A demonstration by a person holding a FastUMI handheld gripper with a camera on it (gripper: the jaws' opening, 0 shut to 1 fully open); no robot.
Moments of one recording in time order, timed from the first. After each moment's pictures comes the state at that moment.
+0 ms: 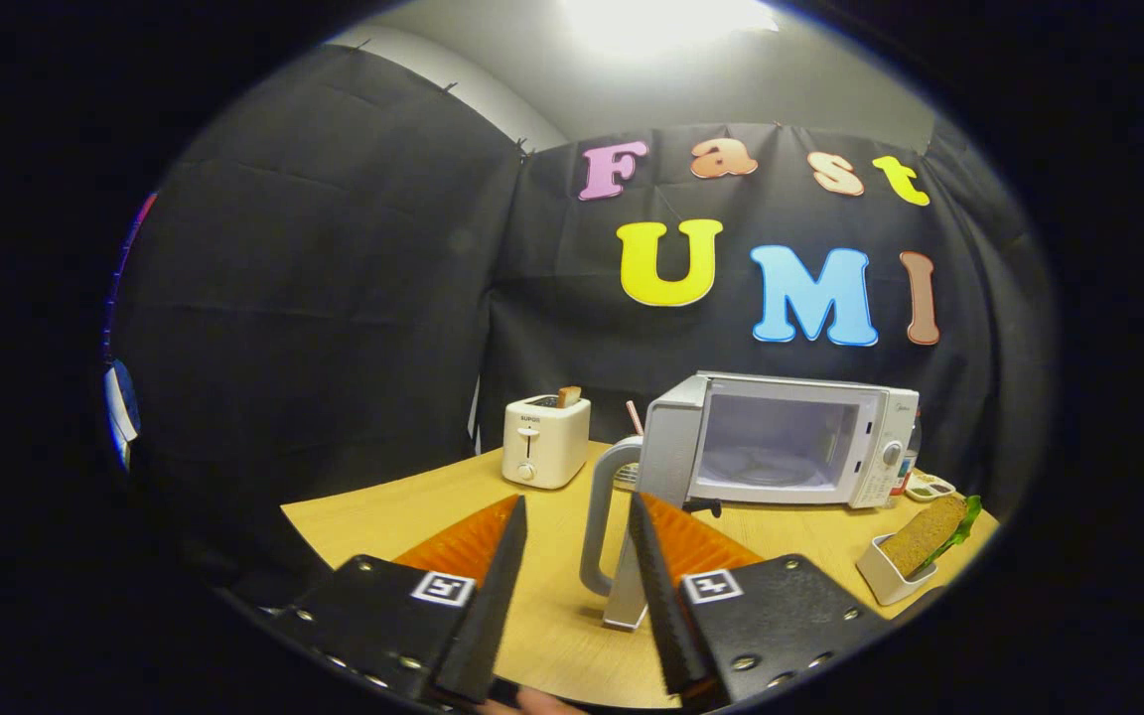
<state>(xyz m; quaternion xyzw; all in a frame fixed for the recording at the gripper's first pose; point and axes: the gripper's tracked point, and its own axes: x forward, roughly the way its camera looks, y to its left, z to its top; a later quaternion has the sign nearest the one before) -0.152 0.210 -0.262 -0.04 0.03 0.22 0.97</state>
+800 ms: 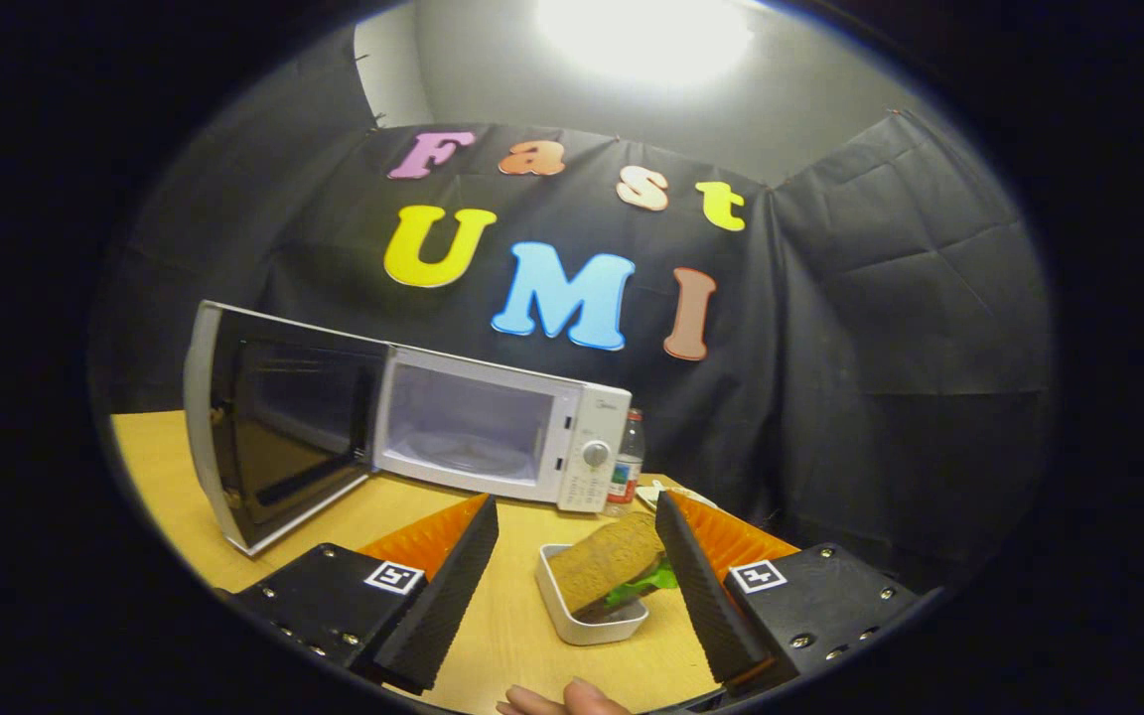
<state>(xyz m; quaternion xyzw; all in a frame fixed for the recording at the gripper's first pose) -0.095 -0.116 -0.286 -0.10 0.02 -0.11 0.99</state>
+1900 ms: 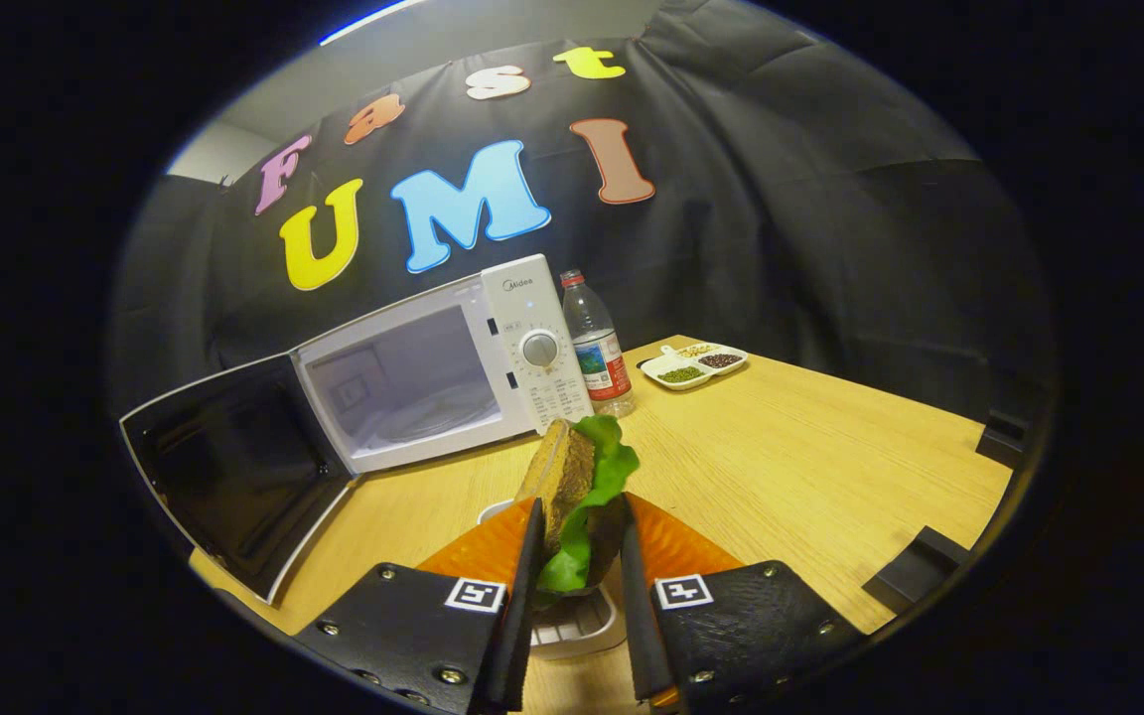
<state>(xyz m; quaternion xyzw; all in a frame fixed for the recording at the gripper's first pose) -0.029 -0.183 -0.366 0.16 0.15 -0.07 0.97</state>
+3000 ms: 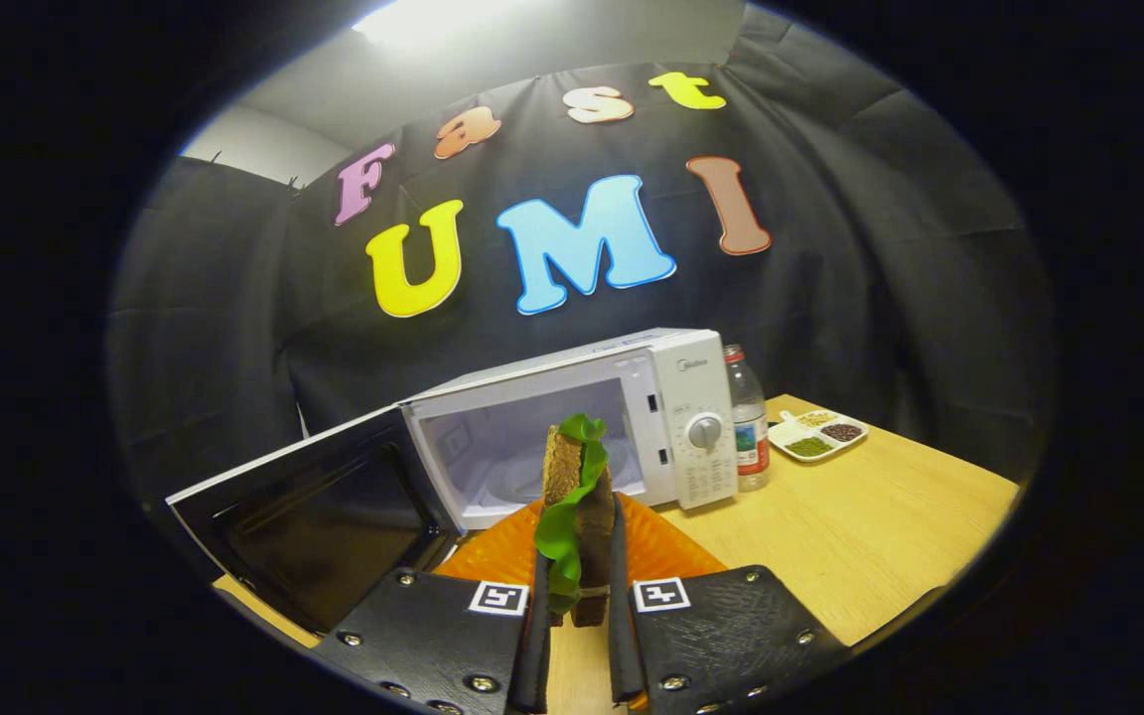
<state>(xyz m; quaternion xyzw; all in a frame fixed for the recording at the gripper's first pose) 0.044 -0.054 -0.267 0.12 0.09 0.04 0.99</state>
